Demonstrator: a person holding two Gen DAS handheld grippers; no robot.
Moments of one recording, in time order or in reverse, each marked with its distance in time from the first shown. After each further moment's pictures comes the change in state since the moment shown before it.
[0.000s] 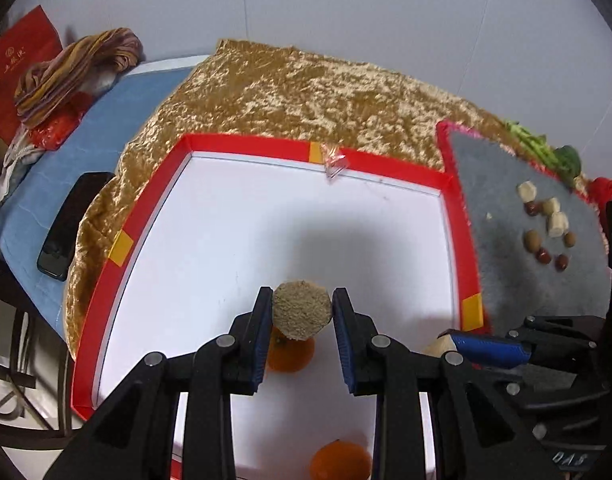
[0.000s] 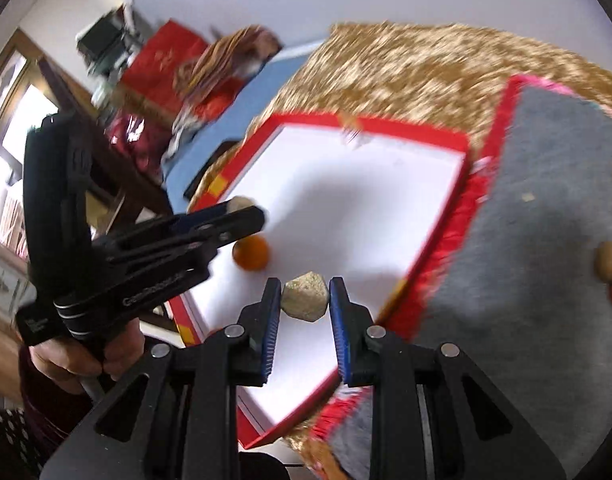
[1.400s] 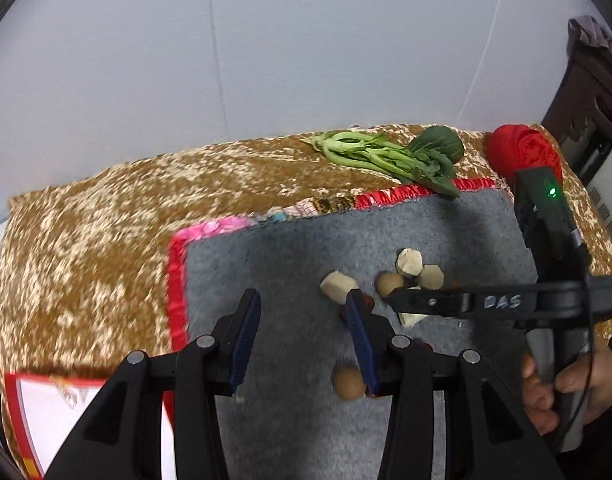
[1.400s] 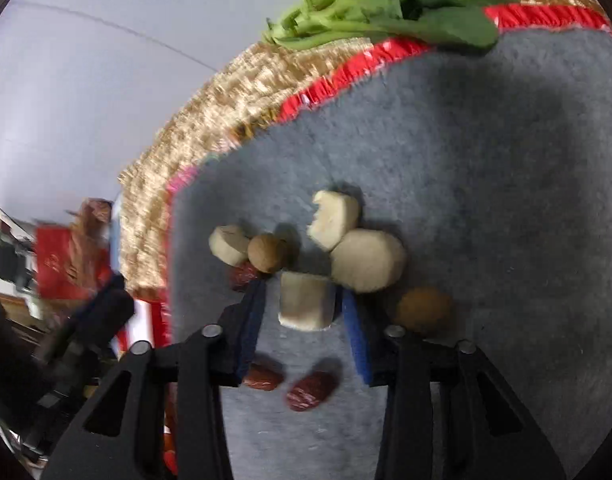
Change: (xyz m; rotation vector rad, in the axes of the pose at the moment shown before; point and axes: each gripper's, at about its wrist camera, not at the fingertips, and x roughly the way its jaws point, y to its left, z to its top) left arm 0.033 -0.222 0.094 0.418 -0.047 -0.316; right arm -0.129 -0.255 0.003 0.702 -0.186 -0.162
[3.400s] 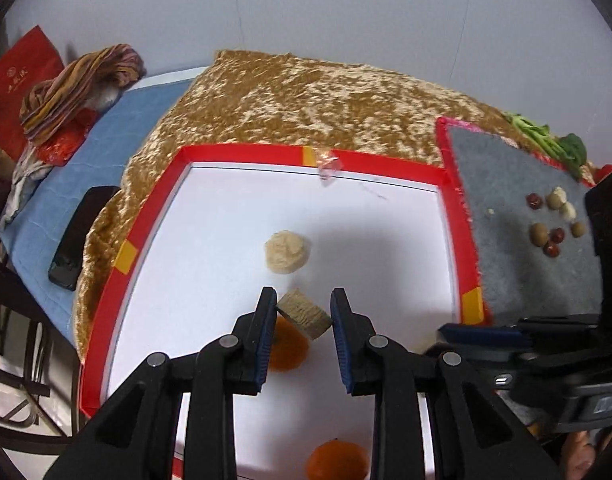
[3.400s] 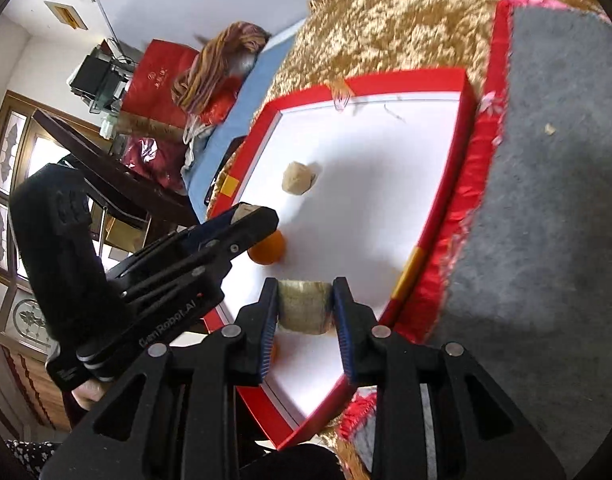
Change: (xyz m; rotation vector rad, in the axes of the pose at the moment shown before) left arm -0.098 0.132 -0.166 -0.384 0.038 0.367; right arm 0.090 0.182 -0.167 -0.472 0.286 0.287
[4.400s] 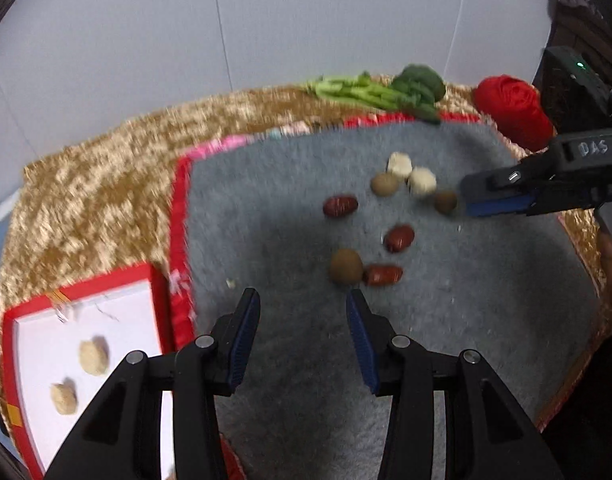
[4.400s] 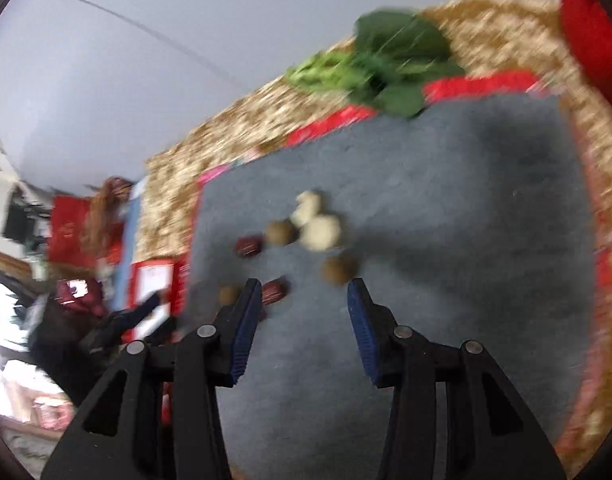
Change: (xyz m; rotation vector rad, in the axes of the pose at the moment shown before) left arm 0.014 -0.181 0.029 0.408 -0.013 -0.315; right arm -0.240 -0.159 -0.004 0.341 -0.272 -0.237
